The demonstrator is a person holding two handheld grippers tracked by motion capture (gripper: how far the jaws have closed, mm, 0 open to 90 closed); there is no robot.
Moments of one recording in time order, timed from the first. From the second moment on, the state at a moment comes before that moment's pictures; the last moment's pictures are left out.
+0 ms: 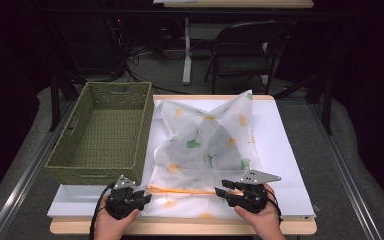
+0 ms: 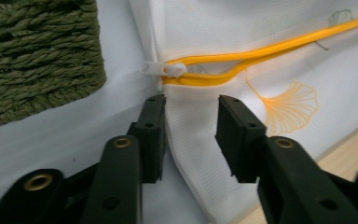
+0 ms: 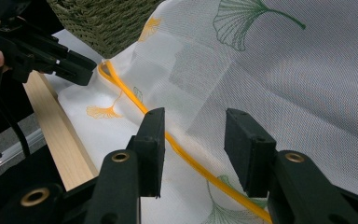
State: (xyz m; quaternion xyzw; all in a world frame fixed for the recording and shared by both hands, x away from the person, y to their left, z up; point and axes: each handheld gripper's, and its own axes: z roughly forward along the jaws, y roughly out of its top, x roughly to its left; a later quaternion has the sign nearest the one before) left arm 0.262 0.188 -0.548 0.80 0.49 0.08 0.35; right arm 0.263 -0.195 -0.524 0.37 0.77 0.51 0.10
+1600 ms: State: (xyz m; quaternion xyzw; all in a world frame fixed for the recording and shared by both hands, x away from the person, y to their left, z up) left arm 0.252 0.186 -0.518 0.79 0.46 0.08 0.41; right arm 0.257 -0.182 -0.512 0.34 0.78 0.51 0.07
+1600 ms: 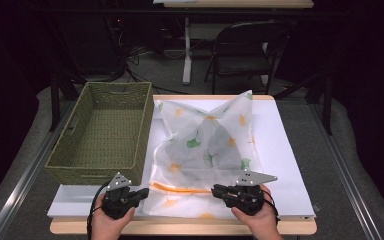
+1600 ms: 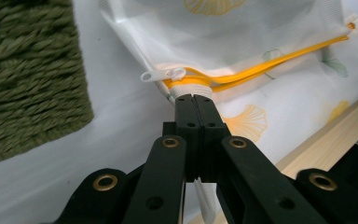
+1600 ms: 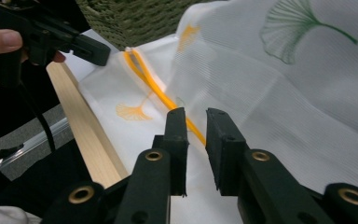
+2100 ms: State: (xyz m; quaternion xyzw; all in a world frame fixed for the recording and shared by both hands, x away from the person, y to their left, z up) left arm 0.256 0.159 -0.526 0.81 0.41 0.04 0.41; right arm 0.271 -0.124 -0.516 0.32 0.81 0.48 0.08
